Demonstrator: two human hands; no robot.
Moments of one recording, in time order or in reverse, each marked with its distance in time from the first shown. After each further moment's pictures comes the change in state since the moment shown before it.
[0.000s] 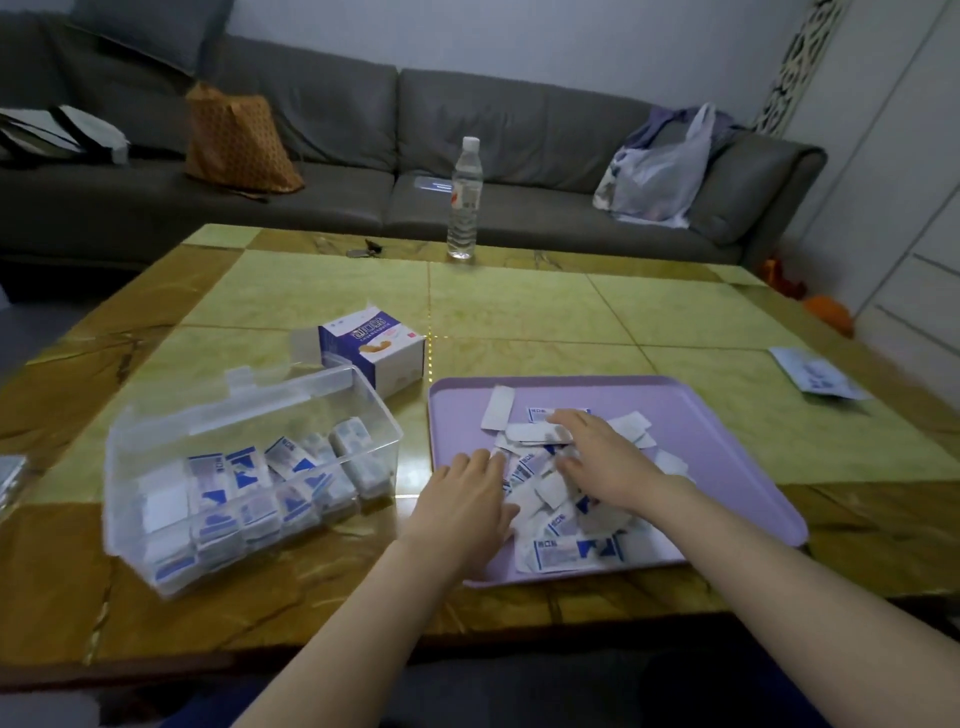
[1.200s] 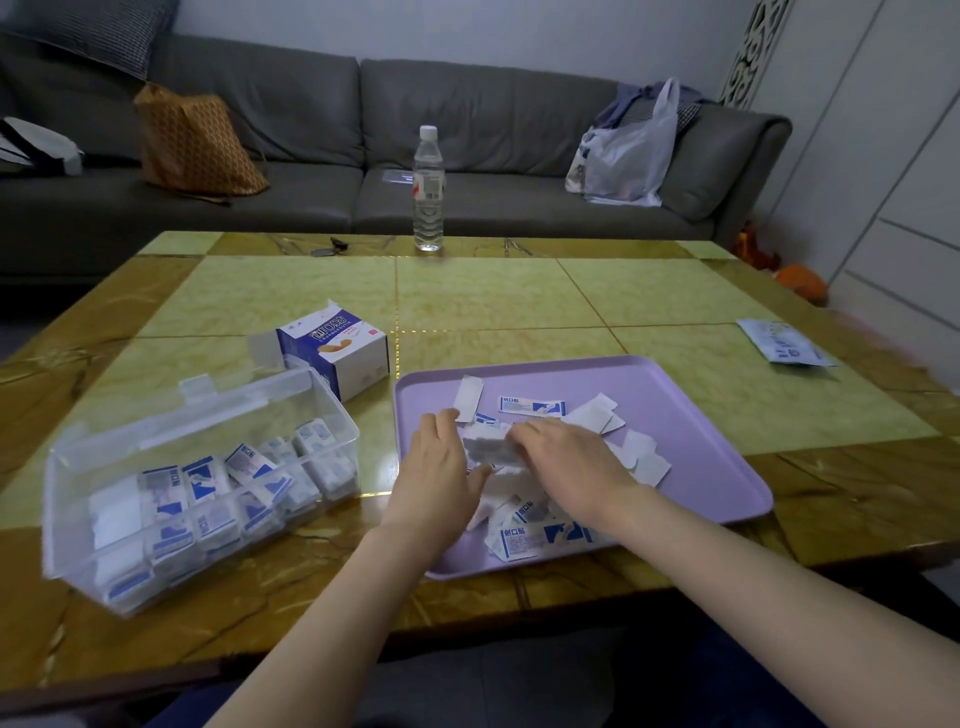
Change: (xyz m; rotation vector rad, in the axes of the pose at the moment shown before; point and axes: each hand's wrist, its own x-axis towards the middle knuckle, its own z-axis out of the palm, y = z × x) left_hand 0.018 0.010 0.003 -0.301 0.204 -0.119; right_hand -0.032 -0.019 -0.001 -0.247 0.190 -0.203
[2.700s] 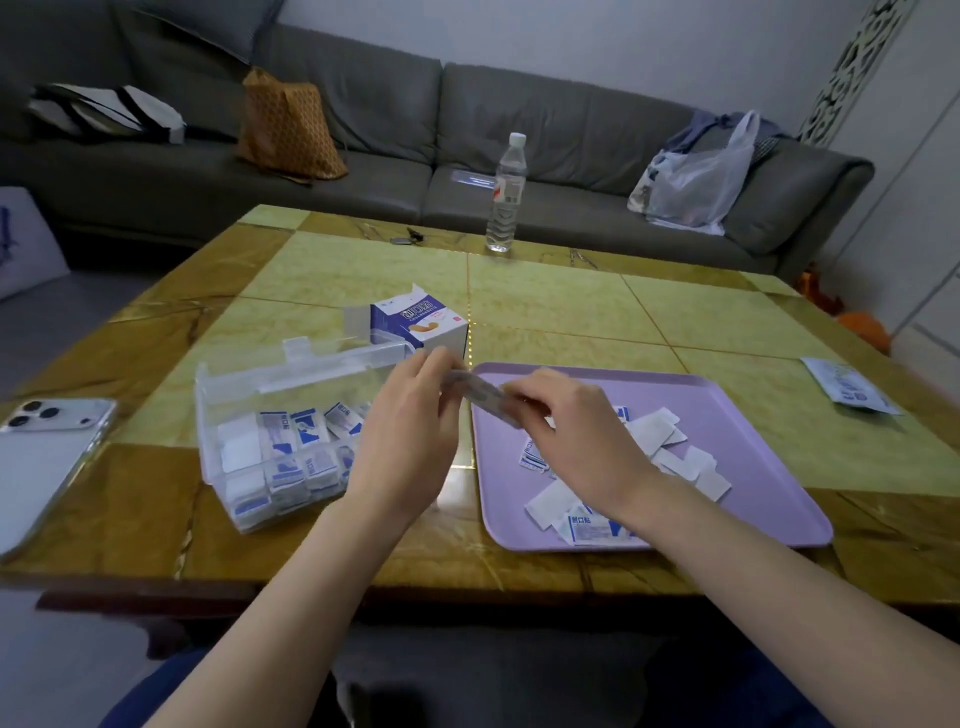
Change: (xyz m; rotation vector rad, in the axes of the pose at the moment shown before) left_hand -0.052 -0.035 -0.089 -0.280 0.530 0.040; right_hand 0.019 -0.094 -0.050 0.502 0.244 -0.080
